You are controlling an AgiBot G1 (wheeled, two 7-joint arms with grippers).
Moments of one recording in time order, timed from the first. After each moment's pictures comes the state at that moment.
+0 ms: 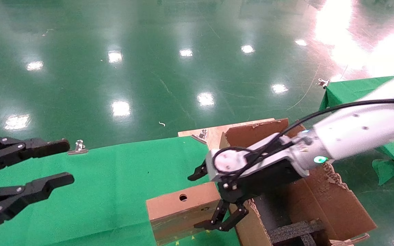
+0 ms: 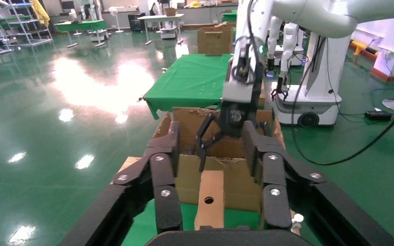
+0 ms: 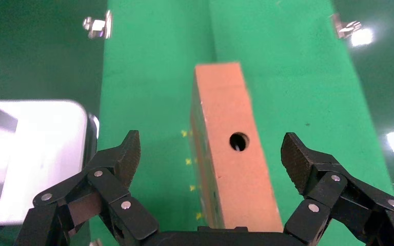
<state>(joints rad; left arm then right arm) -1.08 0.58 0.35 -1.24 0.67 1.46 -0.14 1.48 -0.75 -0.72 1.15 -1.31 -1.59 0.25</state>
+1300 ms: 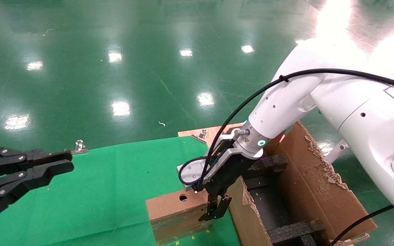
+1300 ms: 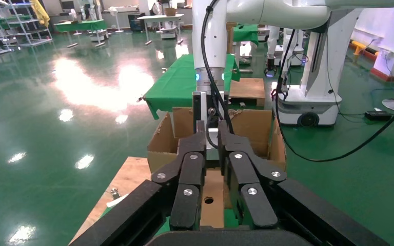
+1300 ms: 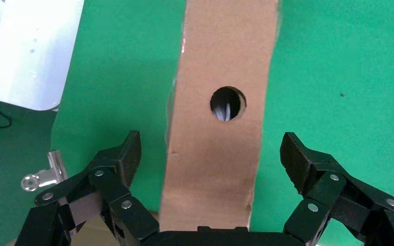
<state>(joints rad) -1.08 0.58 0.35 -1.24 0.67 1.46 -0.14 1.76 -1.11 -1.13 0.71 -1.54 -1.58 -0.04</state>
